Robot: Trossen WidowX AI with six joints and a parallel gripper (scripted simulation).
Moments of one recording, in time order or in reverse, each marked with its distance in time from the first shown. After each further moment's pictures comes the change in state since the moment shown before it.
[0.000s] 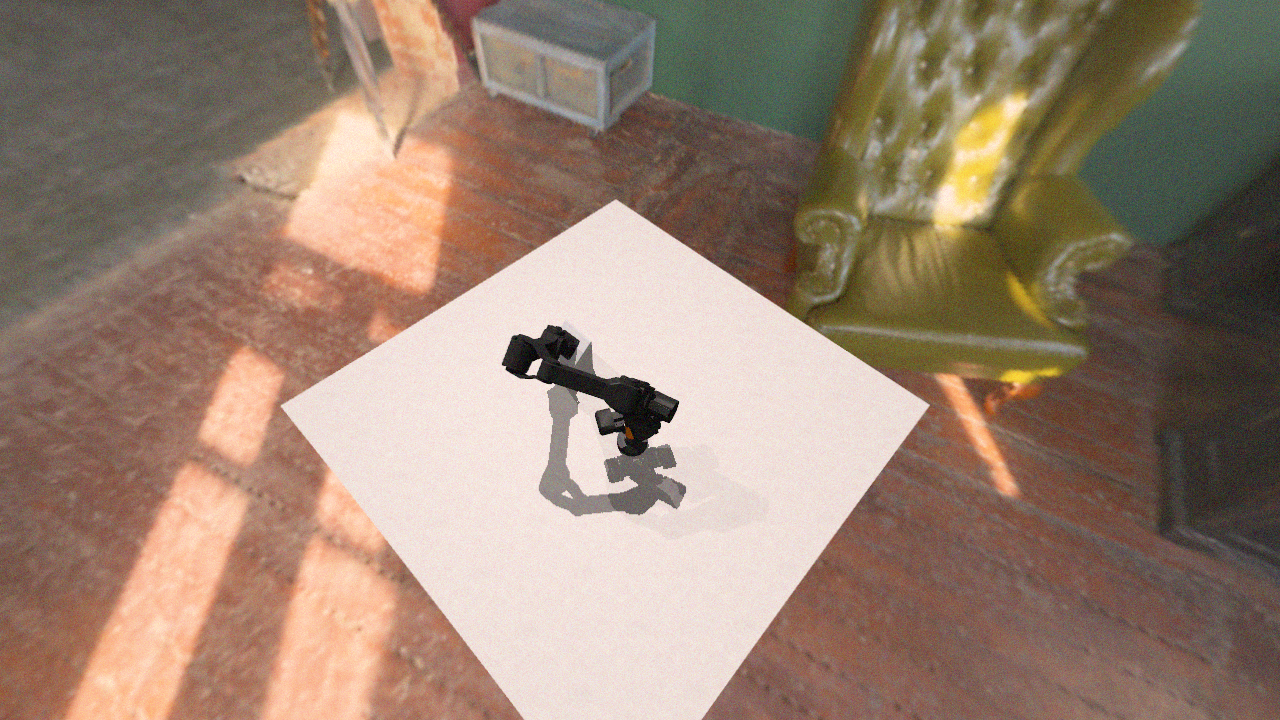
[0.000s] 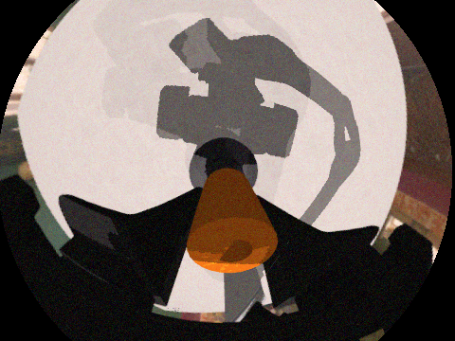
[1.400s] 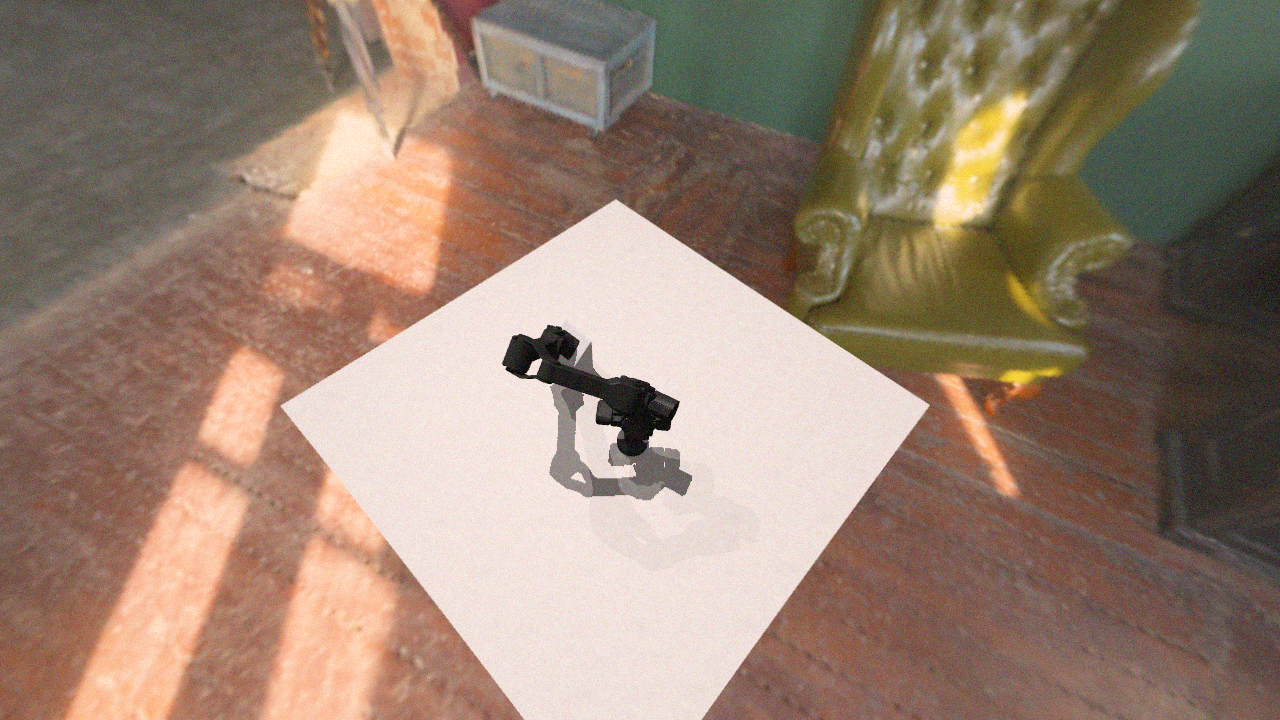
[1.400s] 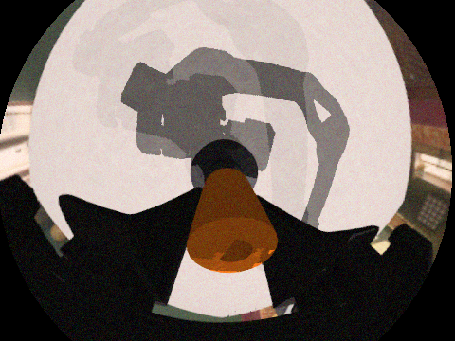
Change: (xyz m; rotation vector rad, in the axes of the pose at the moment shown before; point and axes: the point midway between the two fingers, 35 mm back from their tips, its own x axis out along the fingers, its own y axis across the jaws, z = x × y) arm -0.002 0.001 0.001 0.372 -0.002 0.002
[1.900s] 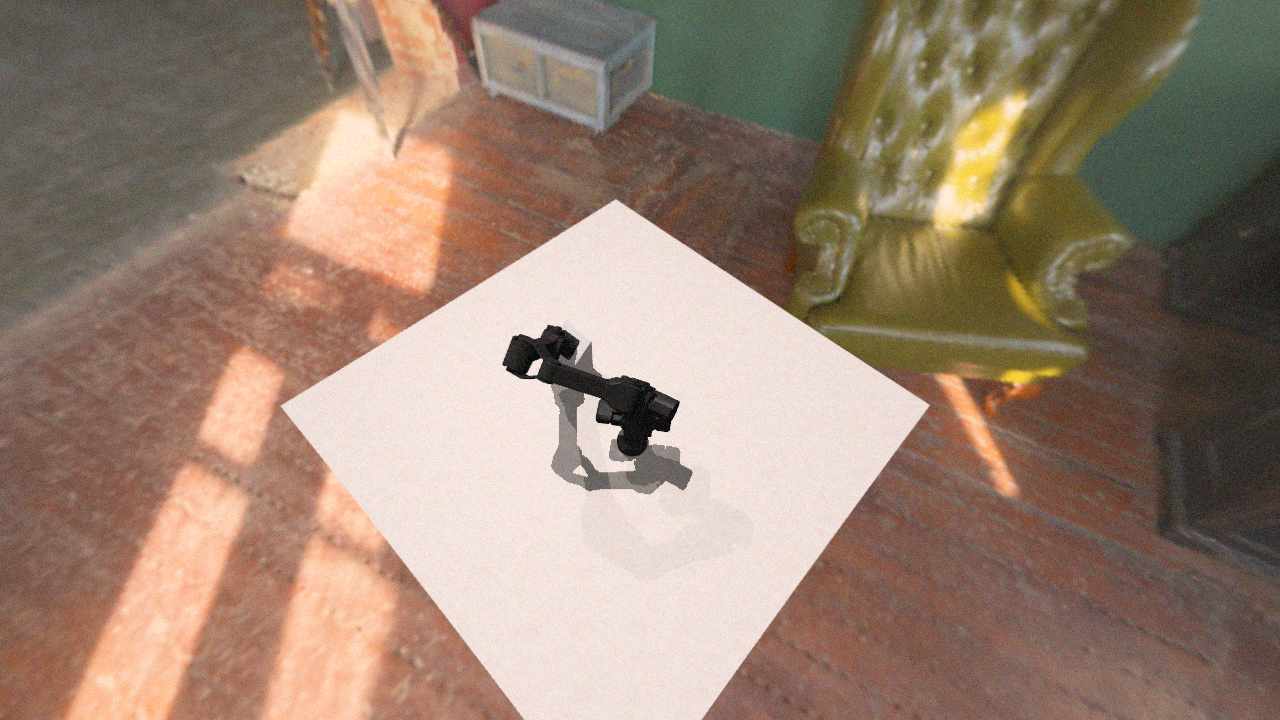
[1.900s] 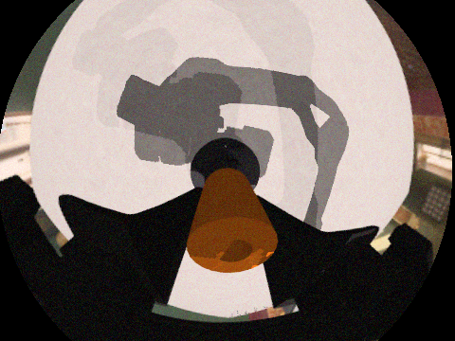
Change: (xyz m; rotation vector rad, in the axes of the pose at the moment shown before) arm 0.003 0.001 -0.002 0.049 0.000 0.001
